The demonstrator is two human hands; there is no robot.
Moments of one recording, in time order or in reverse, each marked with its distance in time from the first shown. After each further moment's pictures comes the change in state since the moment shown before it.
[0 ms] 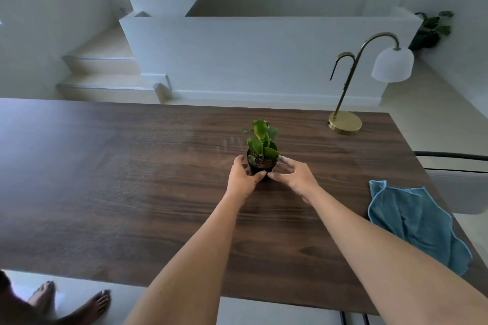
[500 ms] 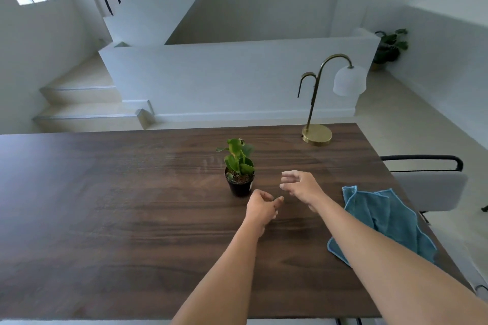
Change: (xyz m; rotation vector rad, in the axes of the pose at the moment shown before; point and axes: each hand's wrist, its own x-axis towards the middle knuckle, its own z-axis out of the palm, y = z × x) left_hand -0.044 0.016 0.087 -0.087 -0.190 -0.196; right_hand -0.020 -0.001 -0.070 -0.182 0.150 0.089
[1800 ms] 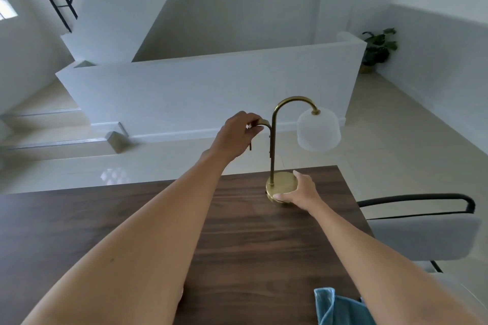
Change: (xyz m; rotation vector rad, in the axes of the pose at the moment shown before) left_hand 0.232 0.301 0.079 0.764 0.077 0.830; right_hand 0.253 0.021 -0.158 -0.355 0.094 0.061
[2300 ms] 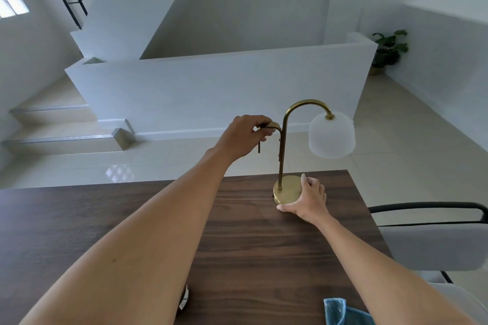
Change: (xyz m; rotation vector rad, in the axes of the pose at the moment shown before) left_hand 0.002 -0.004 -0.012 -0.195 -0.105 -0.002; right_hand -0.001 0.002 0.021 -0.175 0.093 -0.058
